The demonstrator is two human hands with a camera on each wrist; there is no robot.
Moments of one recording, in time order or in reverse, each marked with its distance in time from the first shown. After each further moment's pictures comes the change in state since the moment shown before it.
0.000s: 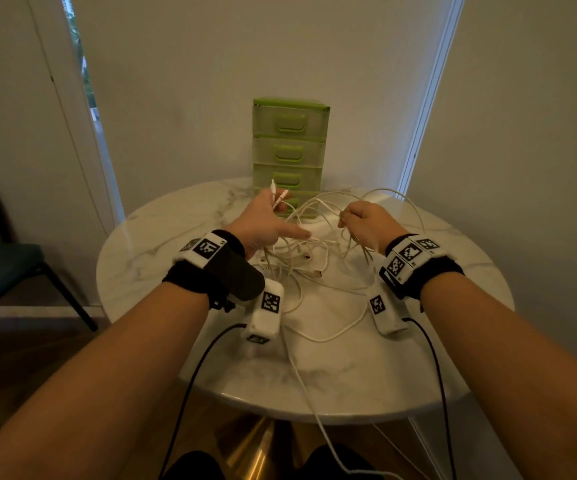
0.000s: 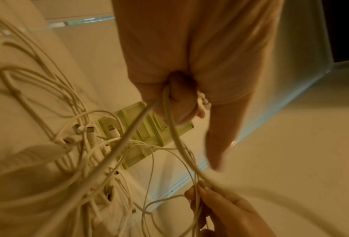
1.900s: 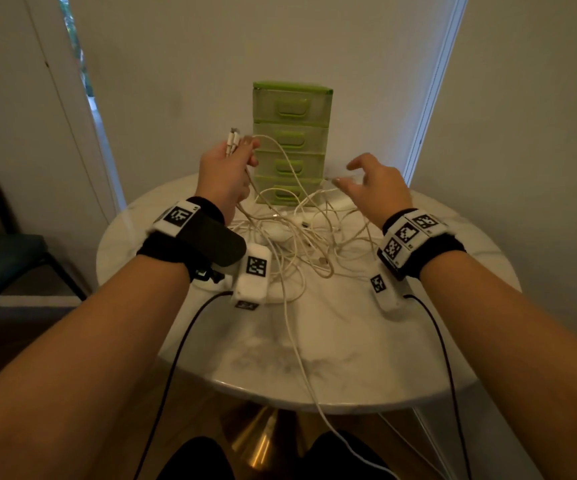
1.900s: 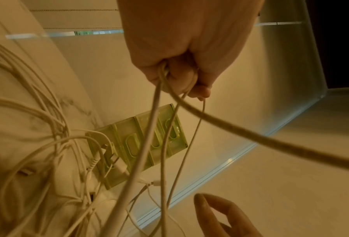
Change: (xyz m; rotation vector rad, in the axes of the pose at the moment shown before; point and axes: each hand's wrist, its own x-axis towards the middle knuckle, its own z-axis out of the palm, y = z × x) left_hand 0.013 0.016 -0.036 -0.400 0.341 0.096; right_hand 0.003 -0.019 -0.009 -0.112 0.299 -0.018
